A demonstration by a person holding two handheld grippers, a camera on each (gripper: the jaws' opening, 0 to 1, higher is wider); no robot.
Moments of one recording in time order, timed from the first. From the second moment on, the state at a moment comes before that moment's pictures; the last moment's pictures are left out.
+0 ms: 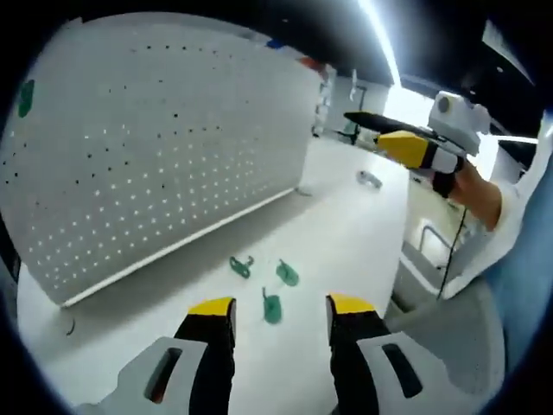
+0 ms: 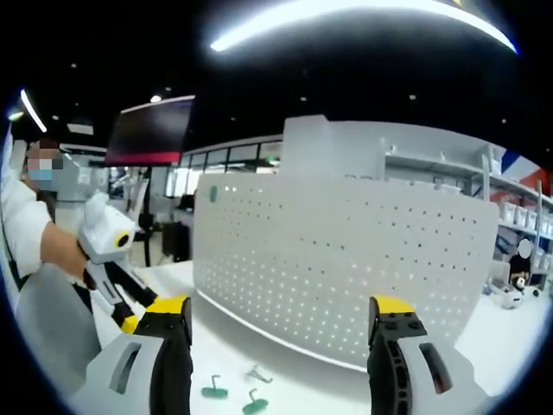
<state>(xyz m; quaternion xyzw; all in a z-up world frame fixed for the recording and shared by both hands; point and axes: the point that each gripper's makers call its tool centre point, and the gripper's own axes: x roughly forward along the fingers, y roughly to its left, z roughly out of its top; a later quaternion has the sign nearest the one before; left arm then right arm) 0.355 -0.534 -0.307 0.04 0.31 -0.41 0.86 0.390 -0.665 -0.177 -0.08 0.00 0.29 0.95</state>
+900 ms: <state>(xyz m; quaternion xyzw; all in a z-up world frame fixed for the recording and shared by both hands) 0.391 -0.569 -0.388 0.08 0.45 -0.43 0.78 0.414 -0.679 -0.211 -0.07 0.04 0.30 0.95</state>
